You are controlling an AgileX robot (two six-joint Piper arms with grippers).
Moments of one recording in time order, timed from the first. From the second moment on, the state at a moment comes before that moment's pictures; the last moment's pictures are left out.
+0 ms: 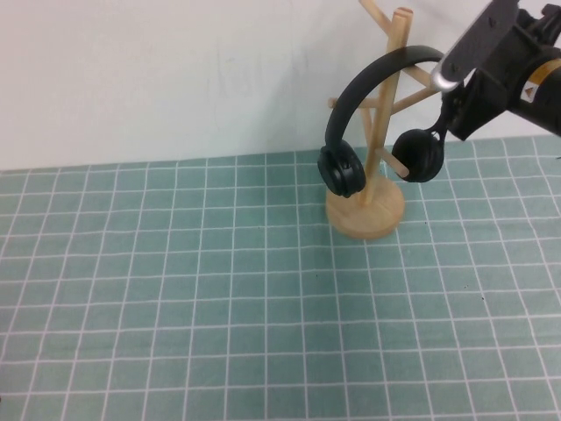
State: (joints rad) right arm 0.27 1.70 -1.16 -0.24 -0.16 -0.53; left arm -0.02 -0.01 0.02 -0.08 0.35 0.07
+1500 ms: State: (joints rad) right arm 0.28 1.71 -1.27 -0.27 -0.06 -0.55; left arm -0.02 -0.01 0.02 -0.08 0.35 0.07
